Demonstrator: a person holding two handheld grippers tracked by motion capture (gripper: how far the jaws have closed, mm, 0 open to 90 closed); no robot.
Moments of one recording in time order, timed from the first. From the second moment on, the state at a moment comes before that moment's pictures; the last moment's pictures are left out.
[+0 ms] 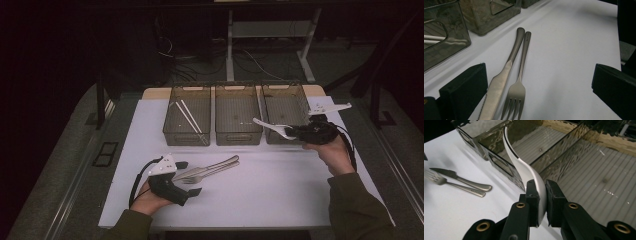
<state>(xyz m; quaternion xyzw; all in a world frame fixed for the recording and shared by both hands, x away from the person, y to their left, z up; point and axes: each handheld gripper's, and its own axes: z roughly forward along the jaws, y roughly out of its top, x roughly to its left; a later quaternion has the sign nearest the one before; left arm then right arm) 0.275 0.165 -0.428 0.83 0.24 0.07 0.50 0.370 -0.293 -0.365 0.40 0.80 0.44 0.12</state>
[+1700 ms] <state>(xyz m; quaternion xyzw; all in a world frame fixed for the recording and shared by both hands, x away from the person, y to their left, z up) 0.275 0.166 -0.427 0.83 0.24 0.07 0.50 0.439 -0.188 -0.385 0.38 0.84 0.37 0.11</state>
